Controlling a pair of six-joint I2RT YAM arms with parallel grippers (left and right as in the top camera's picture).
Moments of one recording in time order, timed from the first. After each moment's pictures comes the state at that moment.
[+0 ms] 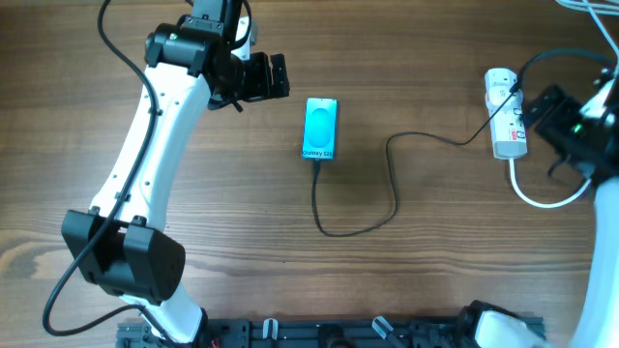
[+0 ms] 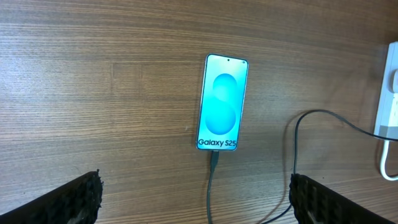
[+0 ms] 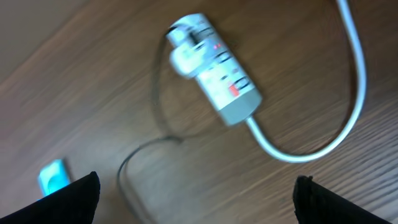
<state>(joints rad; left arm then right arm) -0.25 1.85 1.84 -1.16 0.20 -0.34 -0.30 1.25 1.33 -1.03 -0.08 0.34</state>
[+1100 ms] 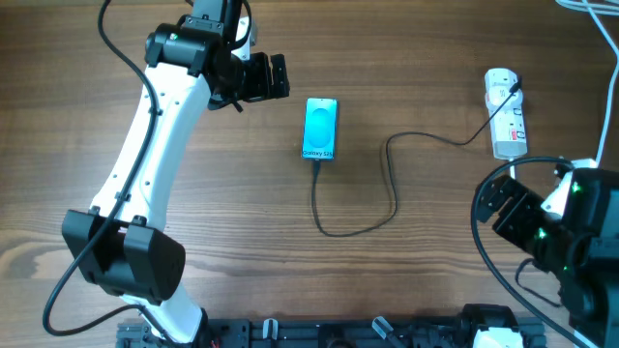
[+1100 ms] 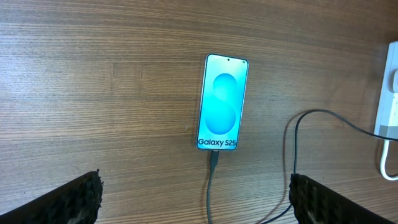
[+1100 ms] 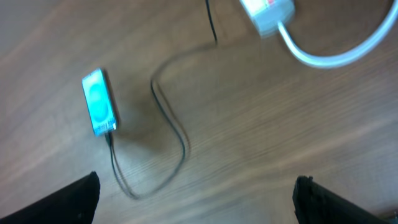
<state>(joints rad) -0.25 1.85 1.84 -1.16 0.20 -0.34 -0.06 0.81 1.22 -1.32 -0.07 0.50</state>
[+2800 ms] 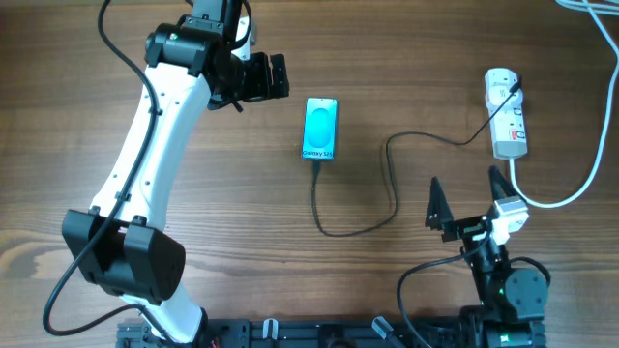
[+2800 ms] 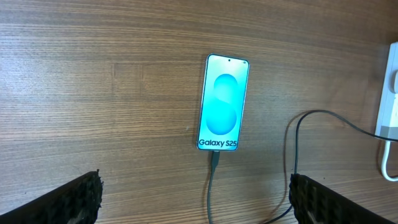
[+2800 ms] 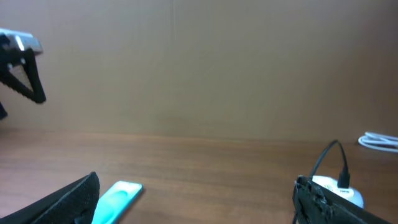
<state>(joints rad) -0.25 1.85 1.84 -1.16 0.19 -0.34 0.06 0.02 0.01 0.13 -0.14 0.07</state>
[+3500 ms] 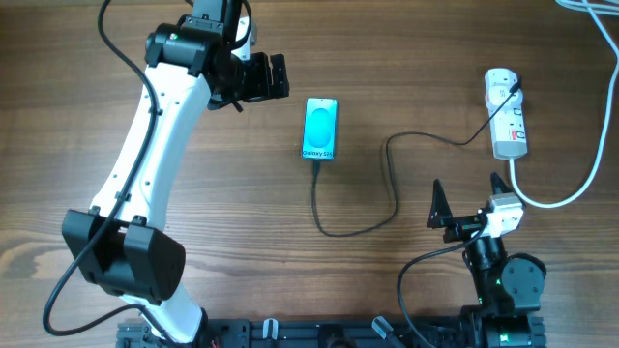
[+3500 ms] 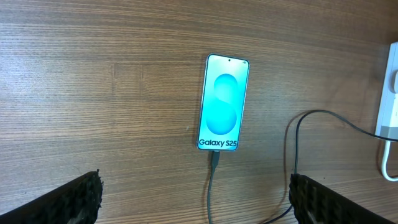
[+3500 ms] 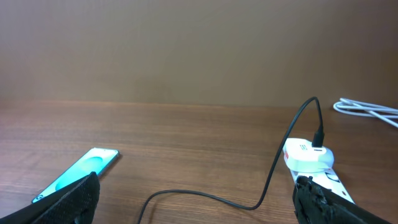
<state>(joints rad) -0.25 1.85 1.84 -1.16 0.19 -0.34 0.03 0.02 0.01 0.00 -0.10 0.02</state>
